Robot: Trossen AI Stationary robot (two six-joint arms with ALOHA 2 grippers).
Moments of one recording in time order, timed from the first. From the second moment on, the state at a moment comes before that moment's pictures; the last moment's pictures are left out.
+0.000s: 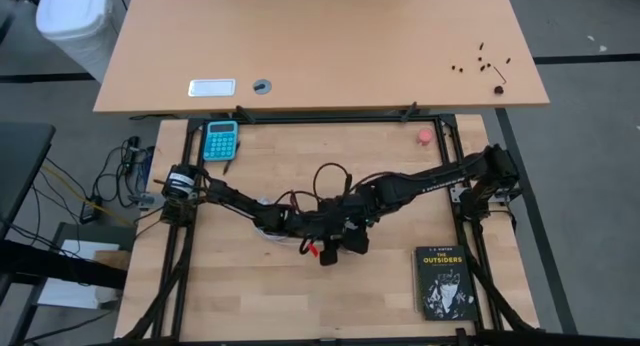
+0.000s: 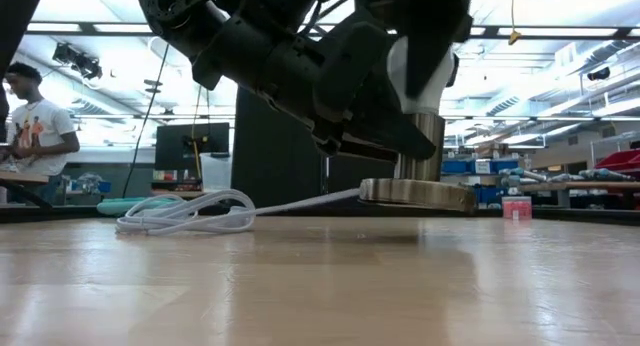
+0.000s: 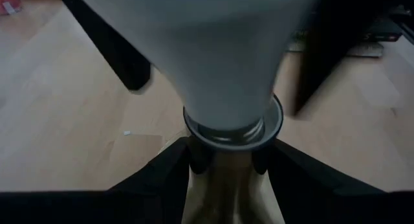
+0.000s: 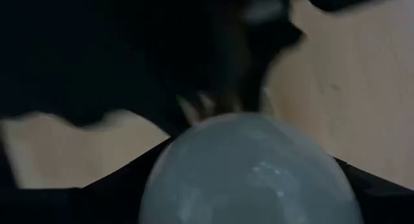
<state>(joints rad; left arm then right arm) -0.19 1.96 1.08 0.42 -0.19 -0.13 0.17 1.75 1.43 -0.95 -0.02 0.47</state>
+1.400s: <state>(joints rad) -0.19 1.96 1.08 0.41 -0.26 -0.17 0.26 1.75 1.42 -0.91 0.23 0.85</state>
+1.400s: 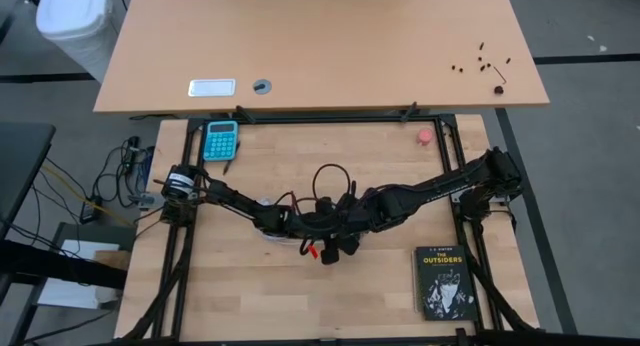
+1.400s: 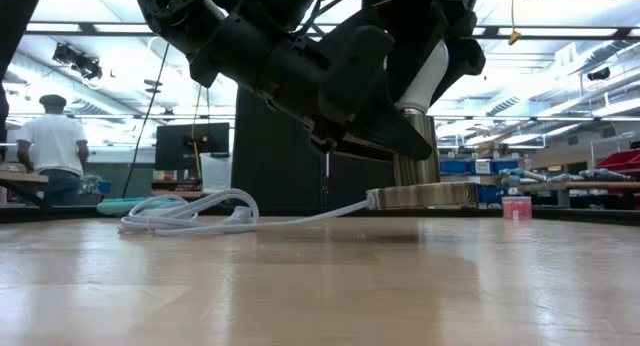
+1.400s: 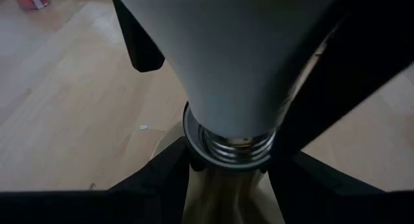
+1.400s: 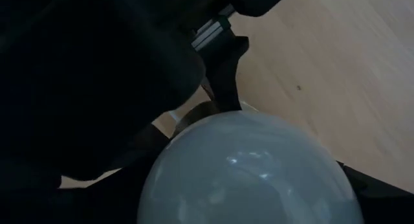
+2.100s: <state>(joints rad) -0.19 1.96 1.08 0.42 -0.27 -0.16 0.25 1.75 1.42 -0.88 0.18 0.60</state>
